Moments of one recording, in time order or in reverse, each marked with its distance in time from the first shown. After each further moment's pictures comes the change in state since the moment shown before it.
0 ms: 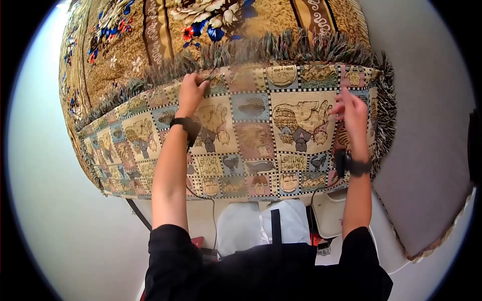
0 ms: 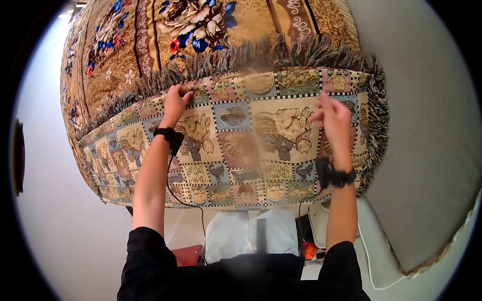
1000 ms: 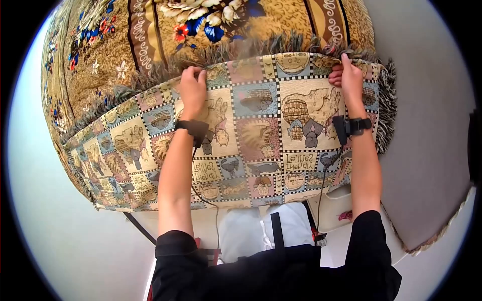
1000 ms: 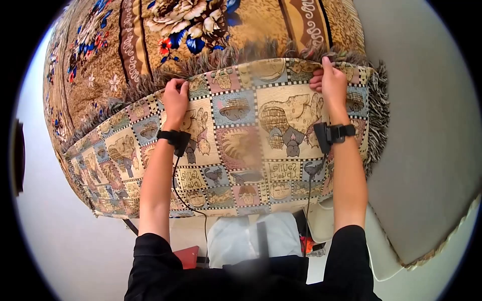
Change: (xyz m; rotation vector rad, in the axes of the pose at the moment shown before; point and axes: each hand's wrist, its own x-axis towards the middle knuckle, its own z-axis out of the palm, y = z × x) left_hand 0.005 0.017 0.028 -0.200 0.230 0.009; right_hand 0.070 -0.014 0.035 0.006 0.209 -0.005
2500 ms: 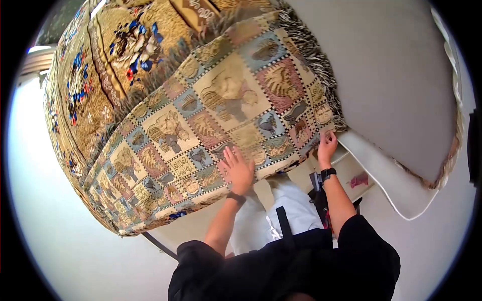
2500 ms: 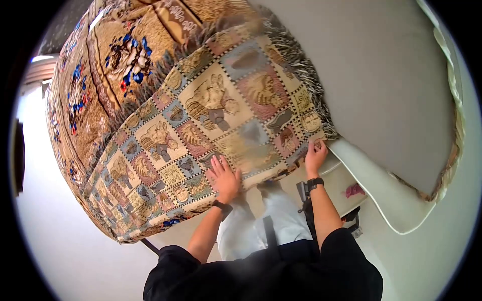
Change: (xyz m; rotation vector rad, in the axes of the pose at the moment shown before) left_hand -0.394 0.102 0.078 0.547 -0.554 0.146; right_hand -0.240 0.352 -0.192 0.018 0.597 0.235
